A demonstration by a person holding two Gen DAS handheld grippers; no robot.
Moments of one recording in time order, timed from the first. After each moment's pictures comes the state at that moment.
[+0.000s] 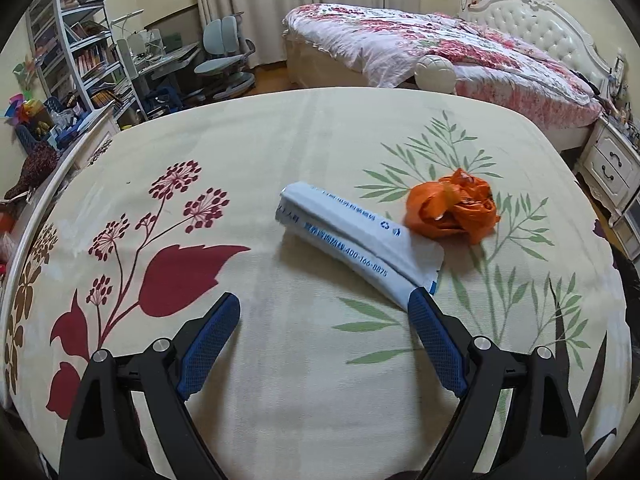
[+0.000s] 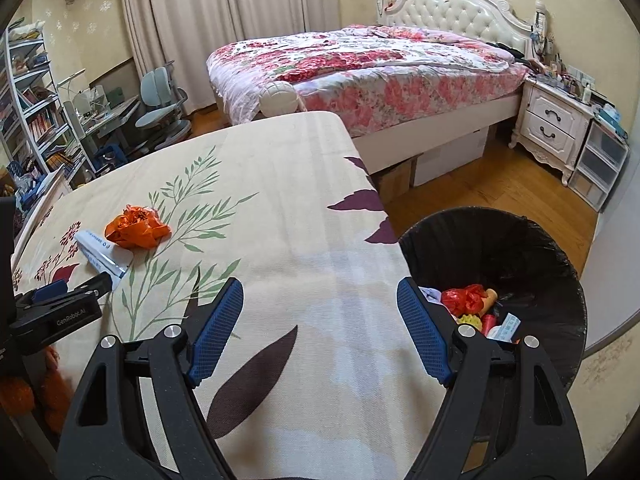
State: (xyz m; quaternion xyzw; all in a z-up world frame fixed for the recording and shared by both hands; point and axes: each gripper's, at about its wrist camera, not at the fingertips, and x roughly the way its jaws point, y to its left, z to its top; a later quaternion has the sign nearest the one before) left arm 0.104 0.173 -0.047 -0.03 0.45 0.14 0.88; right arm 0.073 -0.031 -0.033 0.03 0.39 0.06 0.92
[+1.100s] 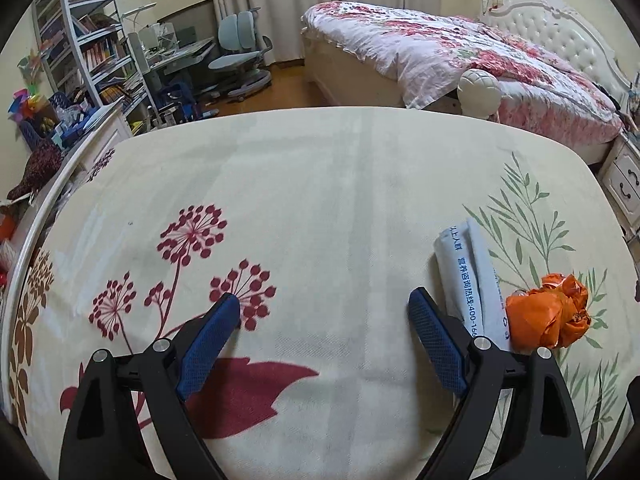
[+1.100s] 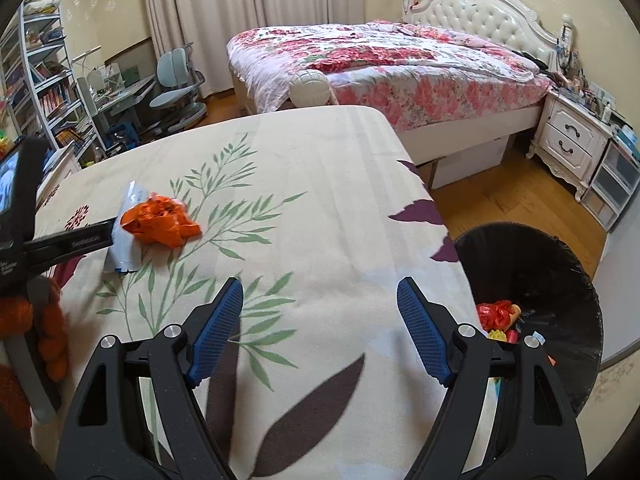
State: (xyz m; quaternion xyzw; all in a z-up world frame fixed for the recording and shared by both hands) left arm 0.165 0.223 -0.047 -0.03 0.45 0.16 0.88; right arm 0.092 0.014 -0.037 0.00 0.40 0.09 0.91
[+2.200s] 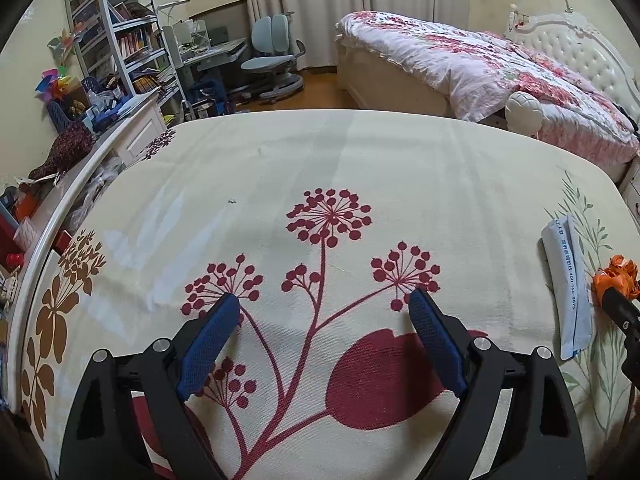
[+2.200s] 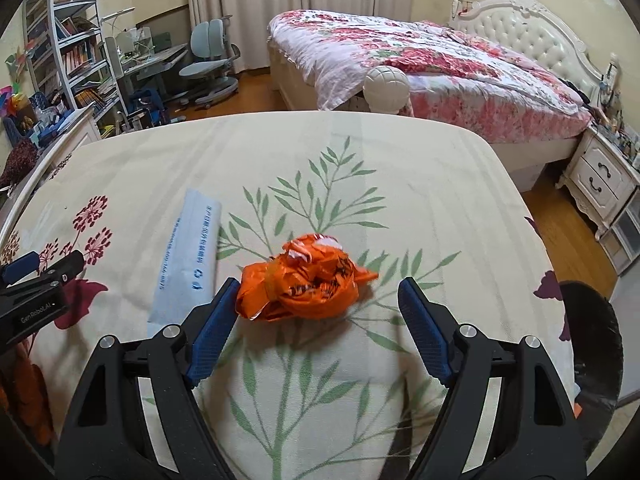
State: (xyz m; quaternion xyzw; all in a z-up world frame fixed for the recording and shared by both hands) left arm 0.119 0.297 -0.043 -0.04 0.43 0.20 0.88; right arm 0.135 0.118 -0.046 -0.06 0.42 0.13 0.90
